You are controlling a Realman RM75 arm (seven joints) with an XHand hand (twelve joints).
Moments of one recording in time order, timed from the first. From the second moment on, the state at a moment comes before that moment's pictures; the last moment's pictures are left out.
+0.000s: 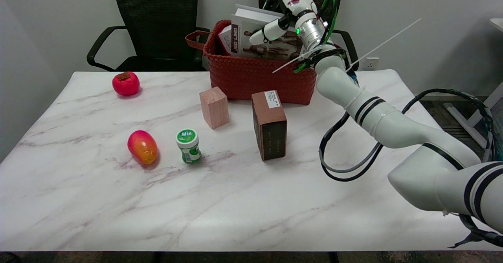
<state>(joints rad) 0.90 -1.22 -2.13 0.80 1.32 0.38 -0.32</state>
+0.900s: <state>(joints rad) 0.89 -1.28 -2.11 0.71 1.34 0.38 -0.28</state>
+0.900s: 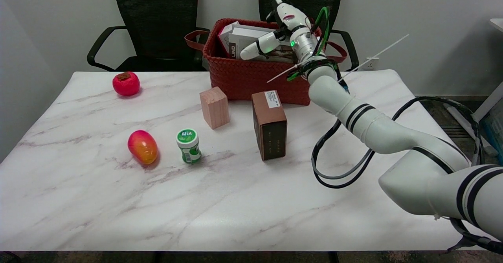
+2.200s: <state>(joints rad) 0.53 -1.18 -2.01 1.33 1.43 0.85 -0.33</state>
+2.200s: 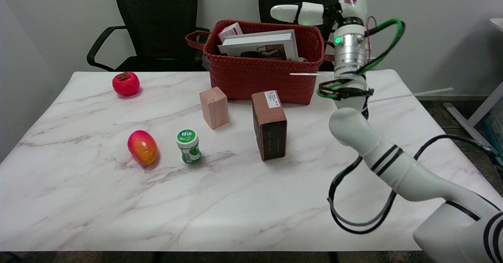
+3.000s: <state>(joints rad) 0.14 -1.22 -2.19 1.60 1.17 1.43 -0.40</state>
